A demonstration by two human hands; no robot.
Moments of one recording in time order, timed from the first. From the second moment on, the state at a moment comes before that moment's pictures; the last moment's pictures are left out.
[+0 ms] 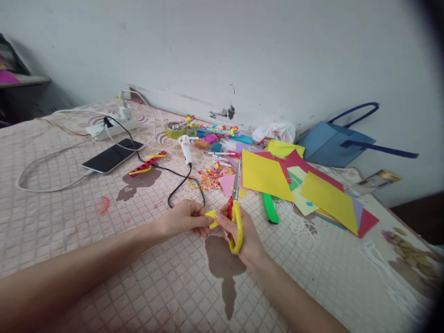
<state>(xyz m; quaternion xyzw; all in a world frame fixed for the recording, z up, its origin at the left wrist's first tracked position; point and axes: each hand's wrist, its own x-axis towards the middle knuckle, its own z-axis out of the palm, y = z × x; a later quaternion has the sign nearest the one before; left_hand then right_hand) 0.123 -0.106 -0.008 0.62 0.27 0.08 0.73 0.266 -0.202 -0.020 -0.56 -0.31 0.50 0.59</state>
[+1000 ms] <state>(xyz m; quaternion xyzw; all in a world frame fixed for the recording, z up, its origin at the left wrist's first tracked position) 0.124 -0.110 -0.008 0.63 0.27 0.12 0.71 0.266 -0.201 -0.018 -0.56 -0.34 0.47 0.59</state>
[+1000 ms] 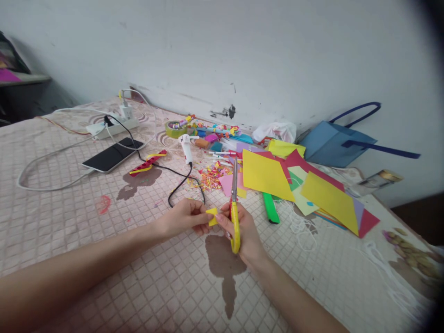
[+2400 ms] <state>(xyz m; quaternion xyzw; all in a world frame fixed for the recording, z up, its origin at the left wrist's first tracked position) 0.124 -0.082 -0.010 0.36 0.31 0.23 0.85 0.257 -0.209 -0.019 -0.40 -0.31 0.61 0.61</state>
